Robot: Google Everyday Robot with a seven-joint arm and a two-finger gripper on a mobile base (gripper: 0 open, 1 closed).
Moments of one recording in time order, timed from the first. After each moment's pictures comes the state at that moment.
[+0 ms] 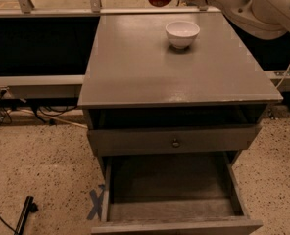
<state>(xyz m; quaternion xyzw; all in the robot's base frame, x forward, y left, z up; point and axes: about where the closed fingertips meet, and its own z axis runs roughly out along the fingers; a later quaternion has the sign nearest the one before) 0.672 -0.027 1.130 -0.40 0.53 0.15 0.73</state>
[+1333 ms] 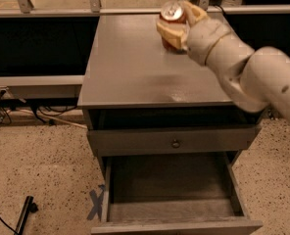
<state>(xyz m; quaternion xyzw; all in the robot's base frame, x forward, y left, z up) 0.662 -0.073 1.021 -0.32 0.55 0.12 0.77</state>
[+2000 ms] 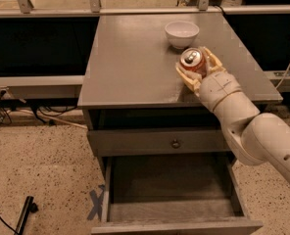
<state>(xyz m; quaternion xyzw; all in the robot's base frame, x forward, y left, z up) 0.623 -0.135 0.922 -0.28 0.56 -0.01 0.78</state>
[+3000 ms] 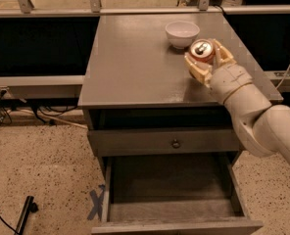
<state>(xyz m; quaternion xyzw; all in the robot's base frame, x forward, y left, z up) 0.634 -0.157 0.938 -0.25 0.55 0.04 0.79</state>
